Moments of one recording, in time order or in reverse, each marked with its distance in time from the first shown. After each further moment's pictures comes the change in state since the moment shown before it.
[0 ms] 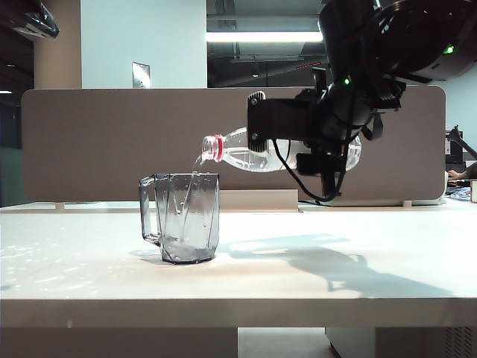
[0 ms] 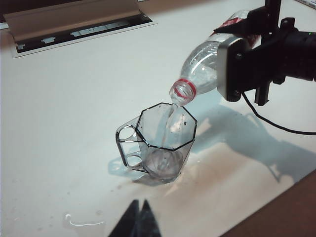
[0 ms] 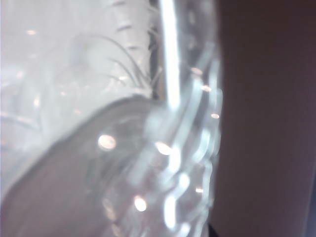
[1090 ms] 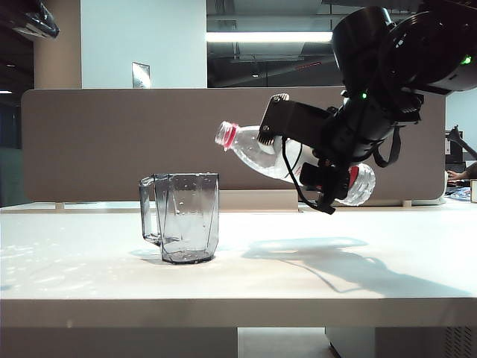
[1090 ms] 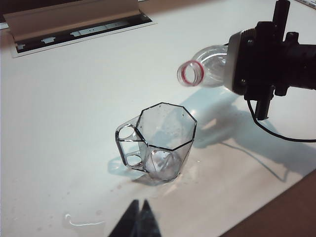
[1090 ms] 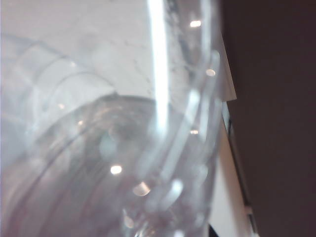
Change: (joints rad) left arm 0.000 0.000 0.000 0.000 0.000 0.000; right arm -0.032 0.000 -0.051 -0.039 -0.051 0.343
